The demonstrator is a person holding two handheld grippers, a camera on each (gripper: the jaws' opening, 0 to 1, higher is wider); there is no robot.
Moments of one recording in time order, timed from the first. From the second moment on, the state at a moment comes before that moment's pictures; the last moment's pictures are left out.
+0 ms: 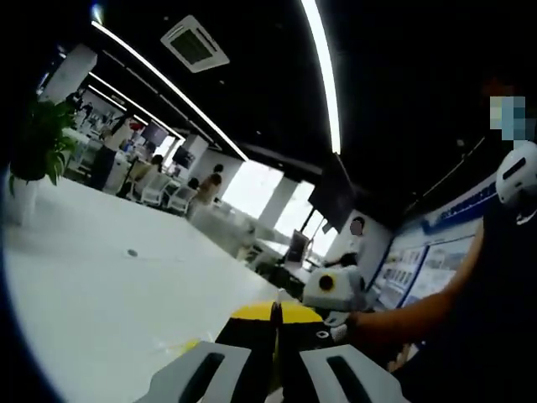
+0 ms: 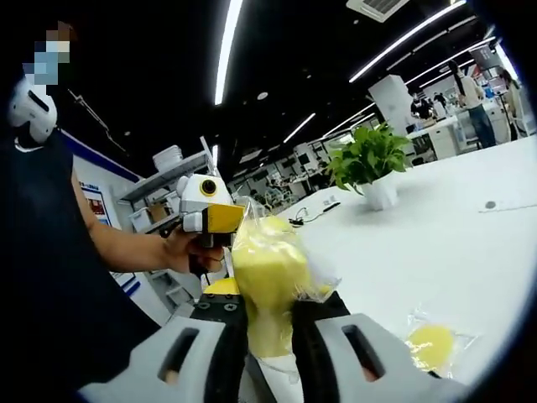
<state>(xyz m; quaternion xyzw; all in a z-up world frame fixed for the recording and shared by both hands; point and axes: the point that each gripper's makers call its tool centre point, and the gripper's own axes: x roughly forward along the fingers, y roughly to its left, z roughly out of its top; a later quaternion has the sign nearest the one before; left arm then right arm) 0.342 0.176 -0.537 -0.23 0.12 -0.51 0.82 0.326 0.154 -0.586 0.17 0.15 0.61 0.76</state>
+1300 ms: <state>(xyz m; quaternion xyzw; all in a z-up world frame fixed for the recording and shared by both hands) 0.326 0.179 -0.558 -0.15 0.13 -0.53 0.82 0.317 0.156 -0.601 0.11 0.17 0.62 0.76</state>
